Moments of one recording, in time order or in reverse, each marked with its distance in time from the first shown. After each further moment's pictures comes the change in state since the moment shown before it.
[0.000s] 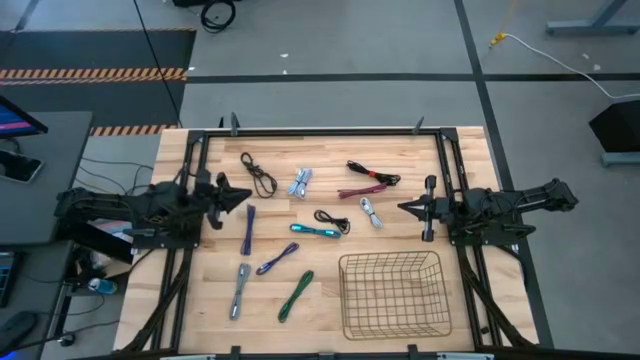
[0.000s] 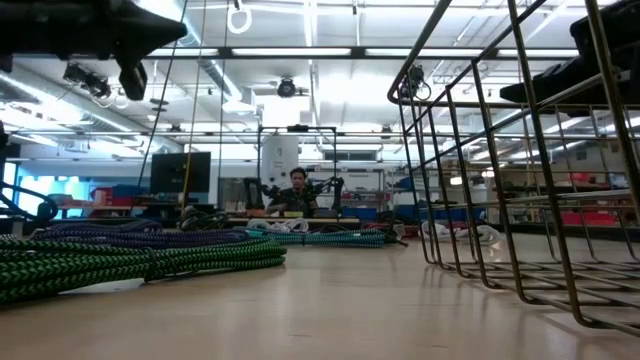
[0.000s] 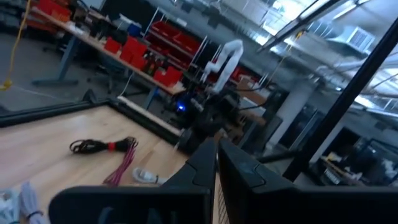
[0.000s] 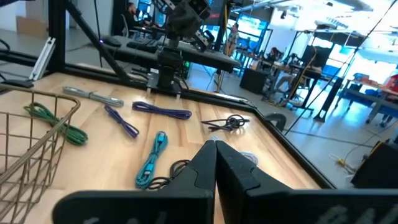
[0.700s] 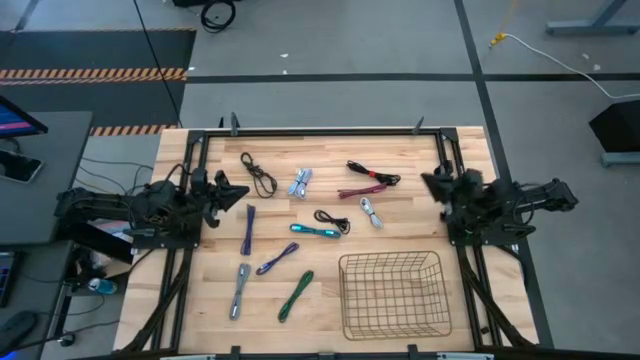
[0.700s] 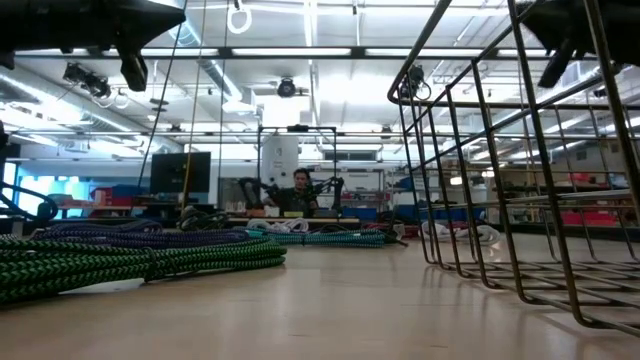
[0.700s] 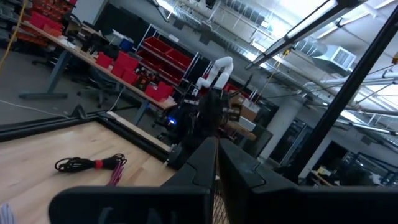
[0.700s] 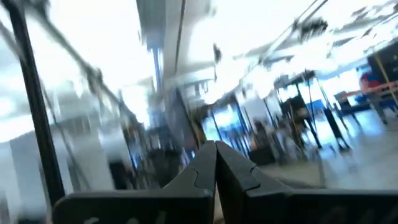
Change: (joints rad) left arm 0.000 0.000 0.000 0.075 -0.007 0.001; right arm 0.000 0.000 0.000 0.625 0.133 0.368
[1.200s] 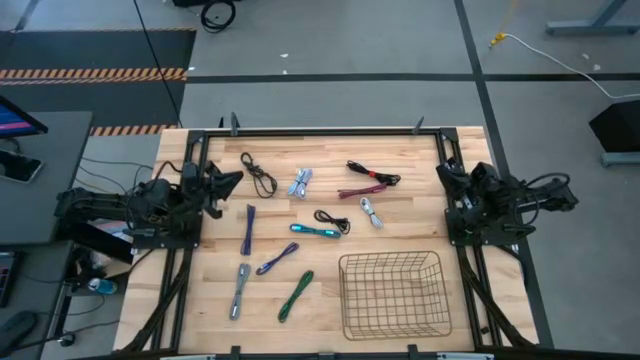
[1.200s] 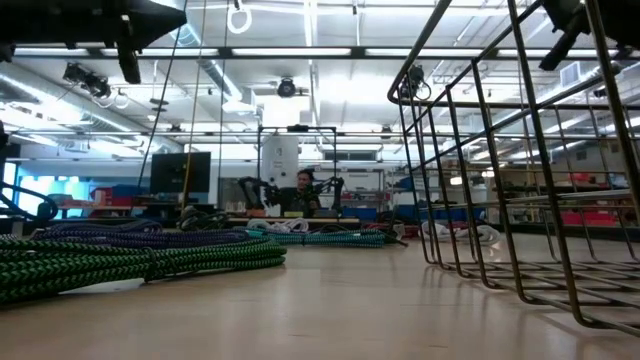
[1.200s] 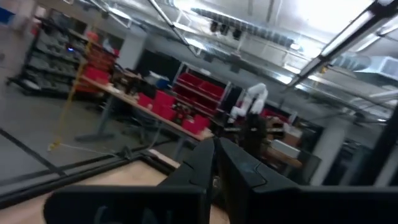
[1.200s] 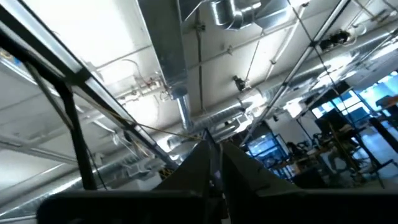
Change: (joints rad) left arm 0.000 0.000 0.013 0.057 -0.191 0.178; right arm 0.000 0.007 0.044 0.103 -0.054 0.103
